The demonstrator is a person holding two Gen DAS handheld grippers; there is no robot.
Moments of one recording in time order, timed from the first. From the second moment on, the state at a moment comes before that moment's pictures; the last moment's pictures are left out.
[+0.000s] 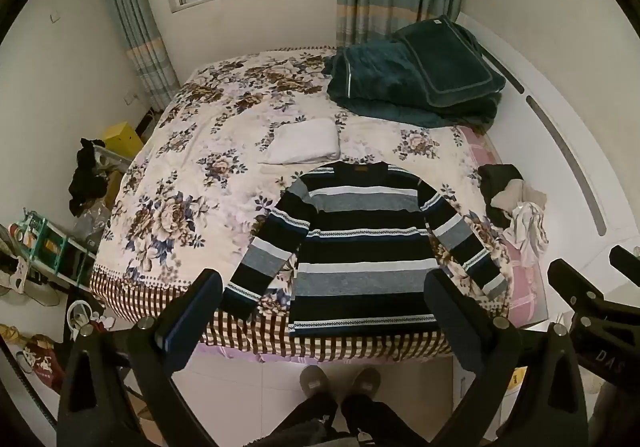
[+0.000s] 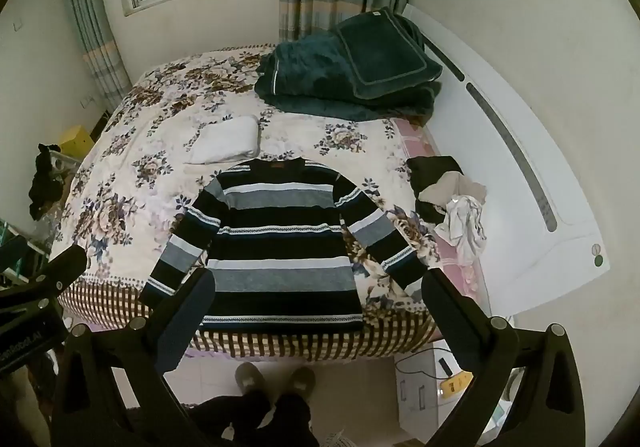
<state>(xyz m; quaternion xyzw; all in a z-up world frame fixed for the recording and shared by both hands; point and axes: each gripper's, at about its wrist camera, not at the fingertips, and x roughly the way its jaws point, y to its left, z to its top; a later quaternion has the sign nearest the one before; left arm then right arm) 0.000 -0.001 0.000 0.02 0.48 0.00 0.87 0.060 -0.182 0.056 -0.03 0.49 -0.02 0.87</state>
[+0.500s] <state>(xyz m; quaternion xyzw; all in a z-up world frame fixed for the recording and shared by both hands) -0.002 0.004 0.015 0.00 0.47 0.00 0.88 0.064 -0.180 0.068 -0.02 0.48 -0.02 0.88</state>
